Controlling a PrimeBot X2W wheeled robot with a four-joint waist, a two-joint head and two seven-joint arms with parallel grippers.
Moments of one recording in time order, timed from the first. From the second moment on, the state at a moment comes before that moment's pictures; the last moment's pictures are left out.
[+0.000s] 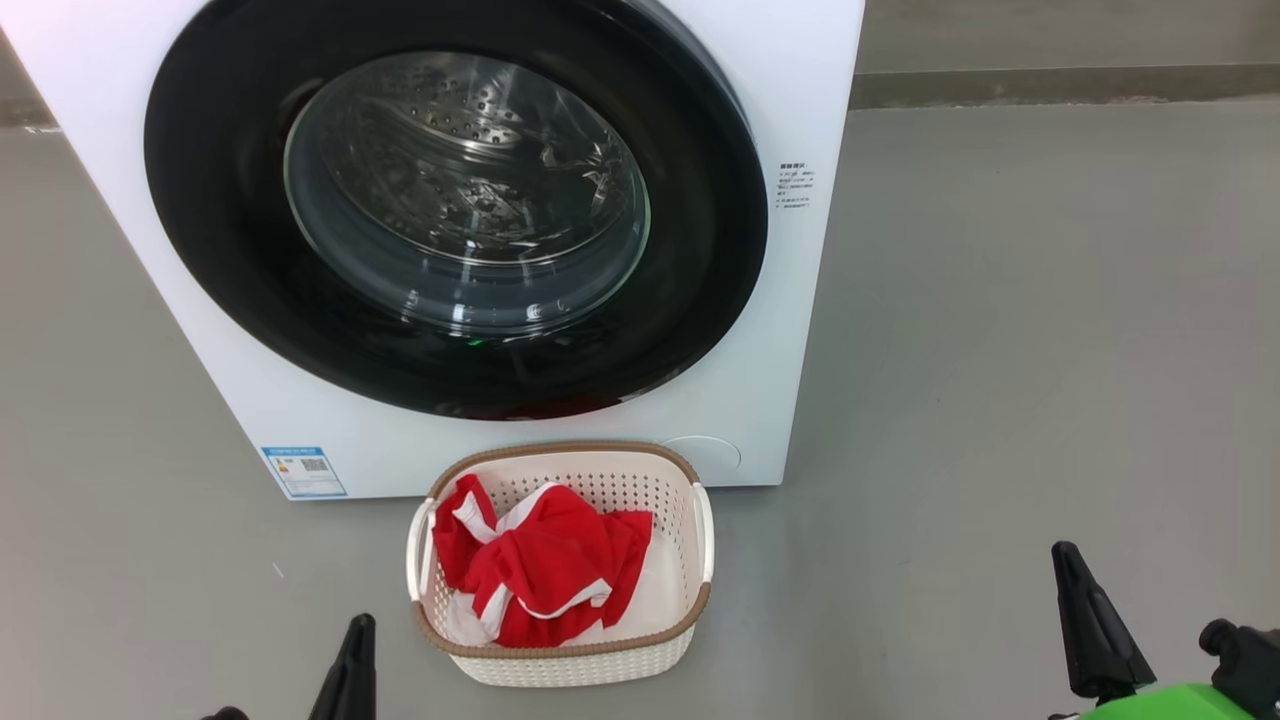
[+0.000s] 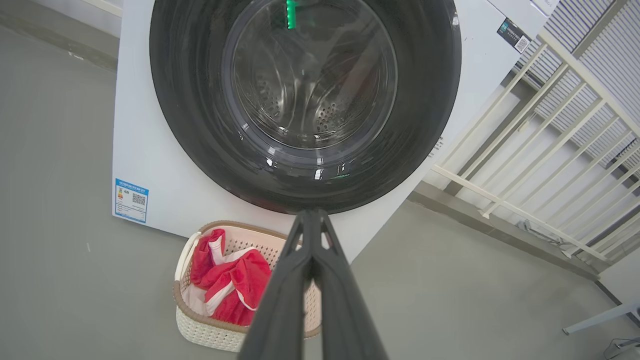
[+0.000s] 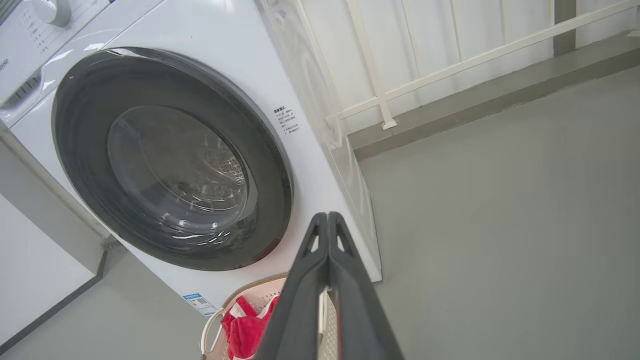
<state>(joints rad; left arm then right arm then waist) 0.10 0.04 -0.05 0.13 -0.58 -0.05 -0.16 0.14 -0.02 -0.09 0.13 0.56 0.13 -0.17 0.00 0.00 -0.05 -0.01</state>
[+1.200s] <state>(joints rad) 0.03 0.04 0.00 0.18 -0.98 -0.08 -0.06 0.07 -0.03 -0.10 0.19 0.98 0.13 -0.07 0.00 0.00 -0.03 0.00</state>
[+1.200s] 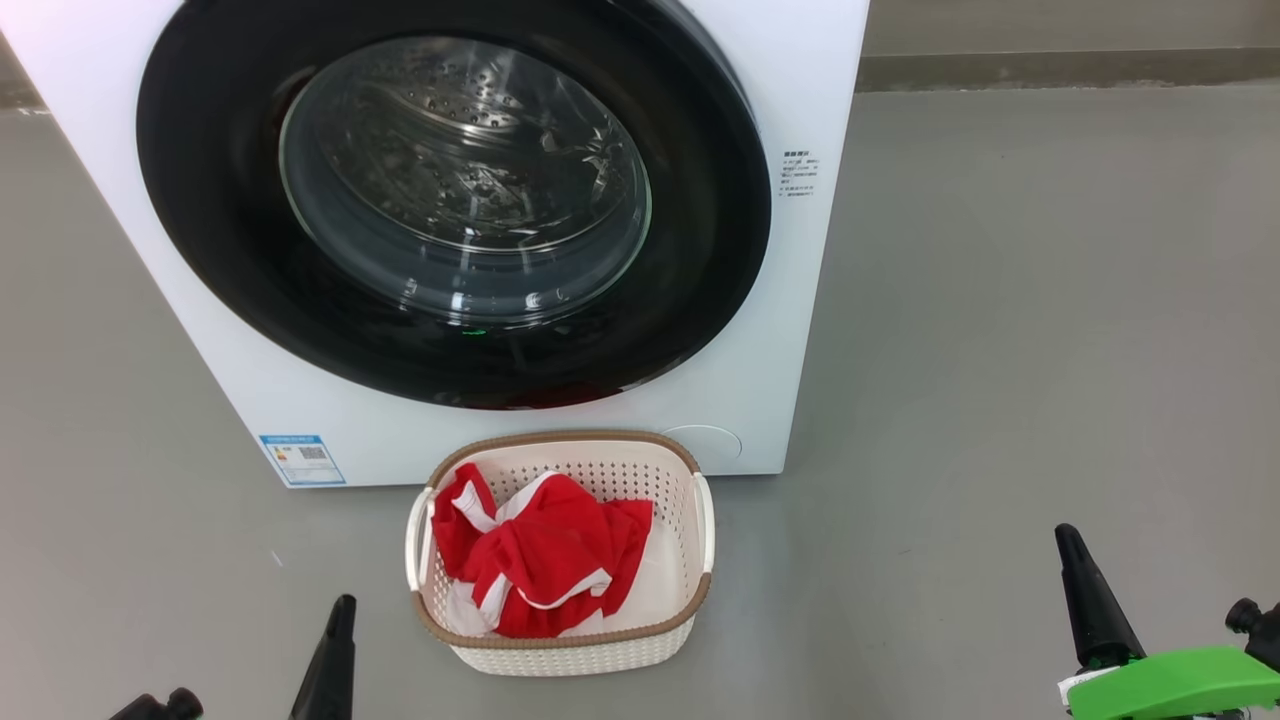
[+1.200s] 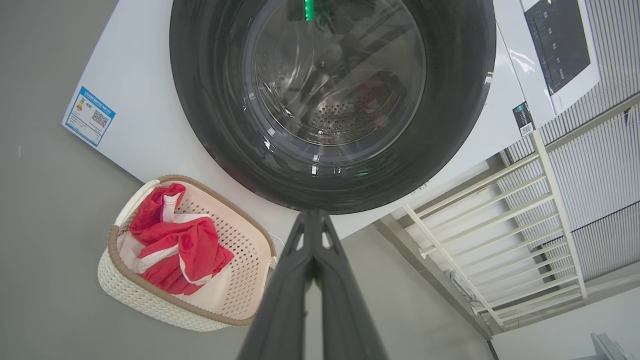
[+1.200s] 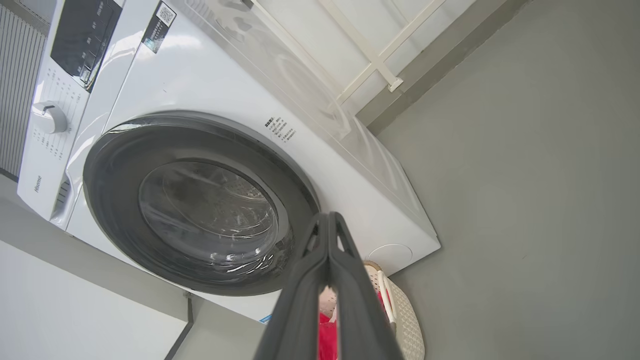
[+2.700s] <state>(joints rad) -0.05 0.04 0.06 0.25 -1.49 -0.11 0.07 -0.03 -0.04 -0.12 0.25 1.49 0.13 0.07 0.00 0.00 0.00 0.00</state>
